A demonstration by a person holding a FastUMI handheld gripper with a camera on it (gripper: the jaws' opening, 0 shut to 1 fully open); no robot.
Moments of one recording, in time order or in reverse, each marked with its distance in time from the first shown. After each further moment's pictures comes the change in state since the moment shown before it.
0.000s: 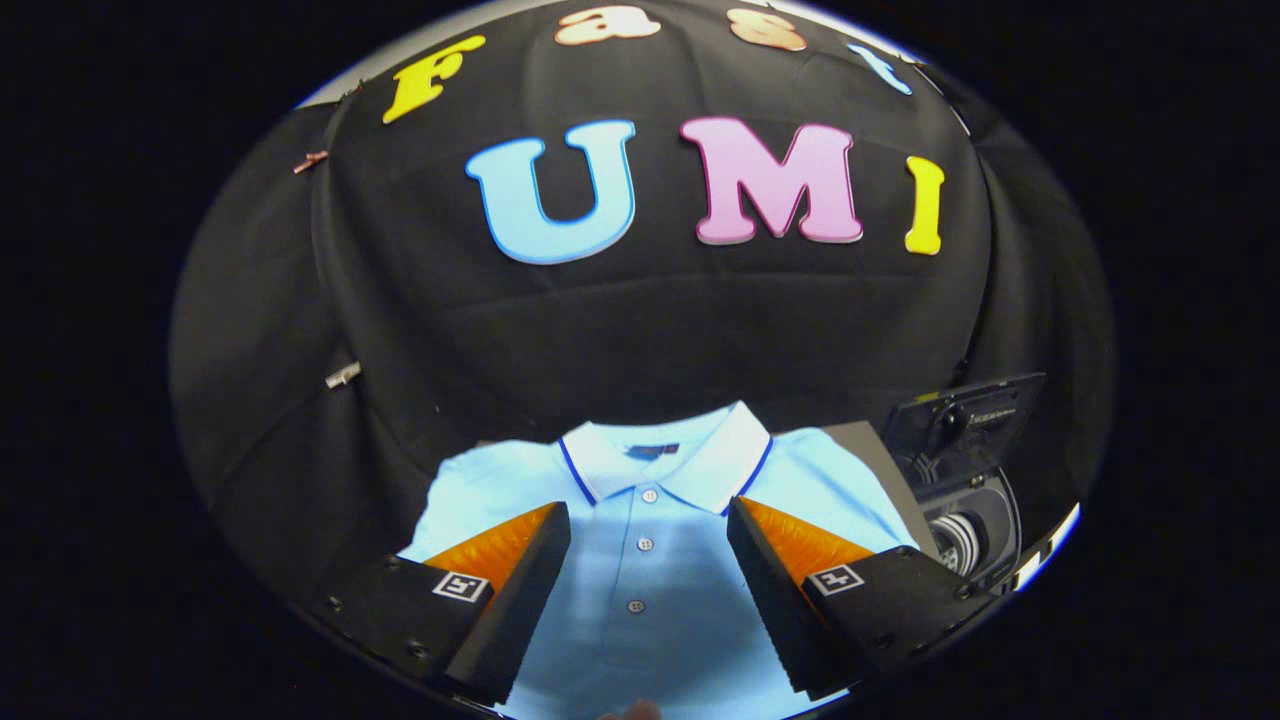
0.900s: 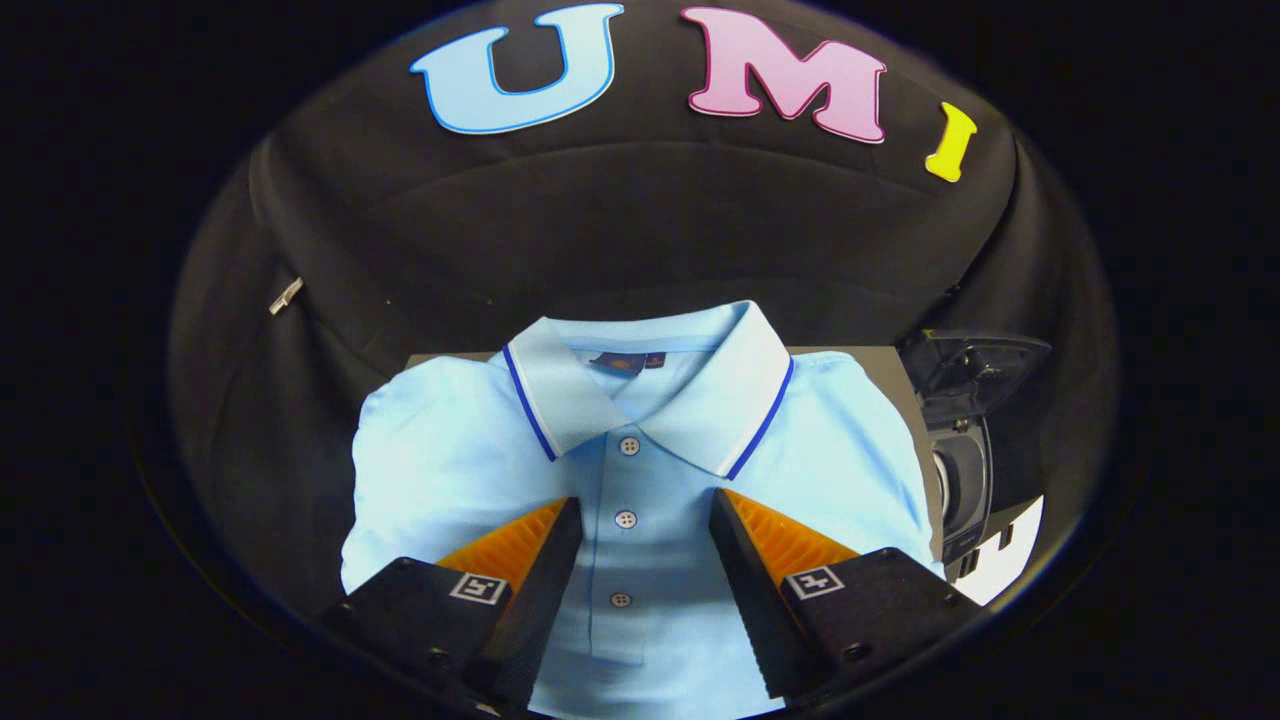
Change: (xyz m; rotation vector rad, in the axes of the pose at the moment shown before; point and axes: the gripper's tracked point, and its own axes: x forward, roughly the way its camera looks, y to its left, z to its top) arm 0.027 -0.012 -0.037 -0.037 0.404 -0.102
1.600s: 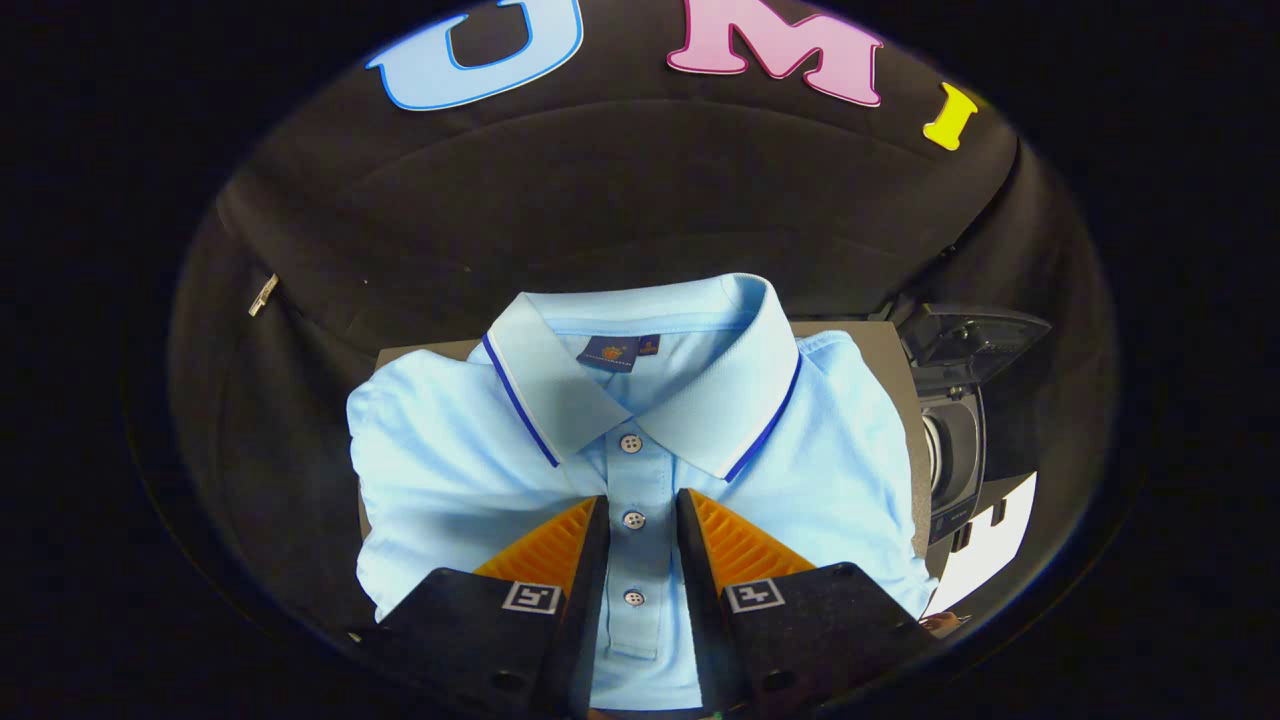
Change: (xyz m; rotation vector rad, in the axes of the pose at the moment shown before) arm 0.007 -0.012 0.002 0.071 0.143 -0.035
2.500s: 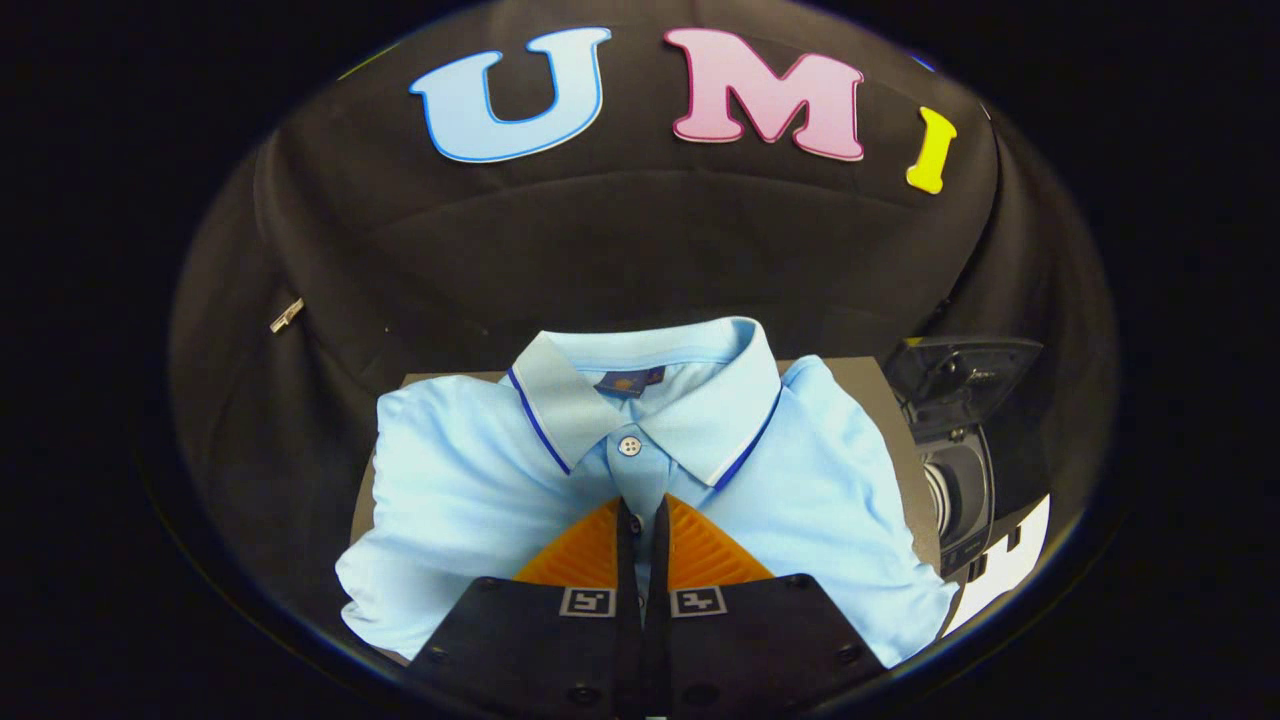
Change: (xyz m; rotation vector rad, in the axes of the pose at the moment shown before) arm -0.010 -0.001 0.002 -0.055 -0.317 0.044
